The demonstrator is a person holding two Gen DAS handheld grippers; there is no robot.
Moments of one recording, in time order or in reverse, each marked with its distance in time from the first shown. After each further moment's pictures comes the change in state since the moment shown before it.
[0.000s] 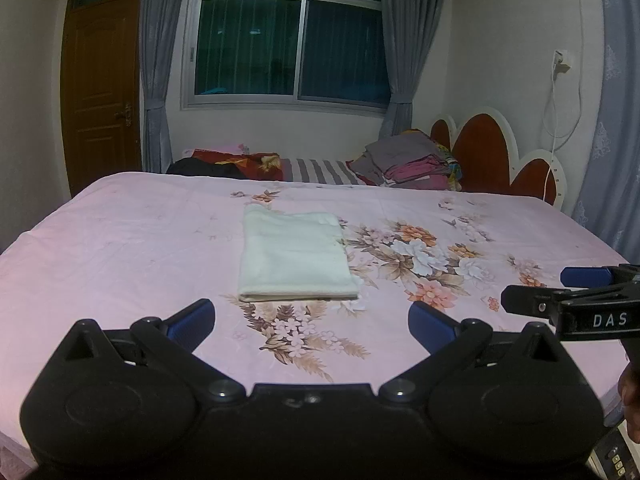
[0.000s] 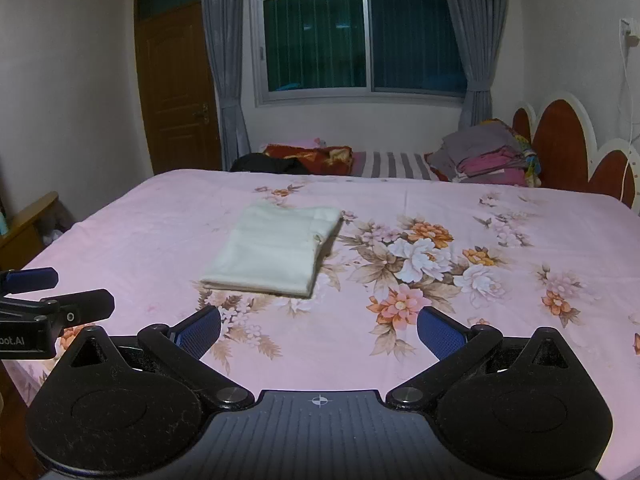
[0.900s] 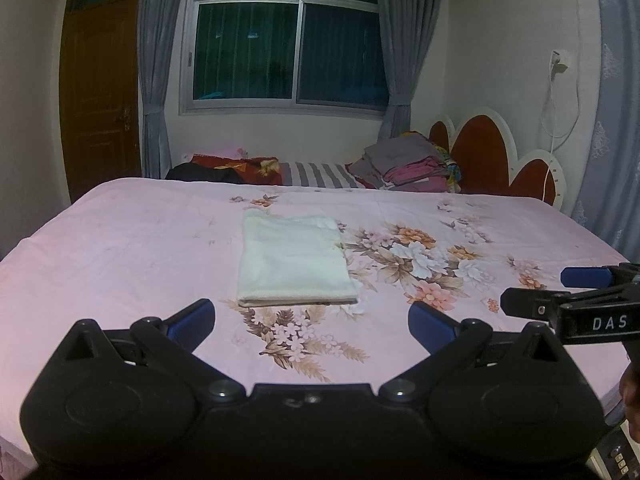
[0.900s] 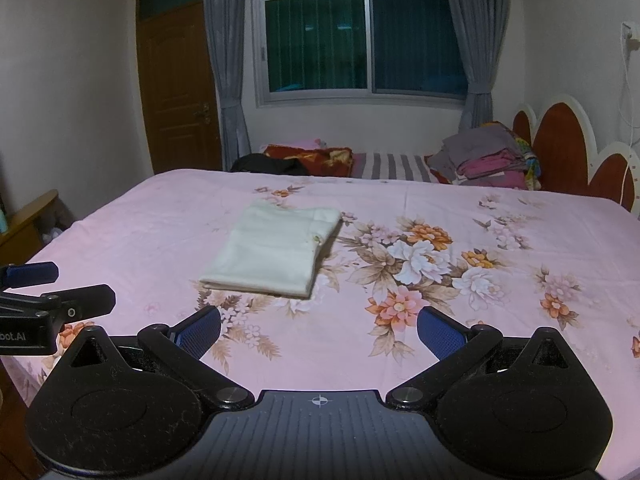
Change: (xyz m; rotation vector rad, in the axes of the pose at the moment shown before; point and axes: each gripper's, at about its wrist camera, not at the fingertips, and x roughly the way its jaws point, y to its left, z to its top) left arm -0.003 -0.003 0.003 0.004 -0.011 0.003; right arm -0.002 -0.004 0.001 -0.011 0.001 0.004
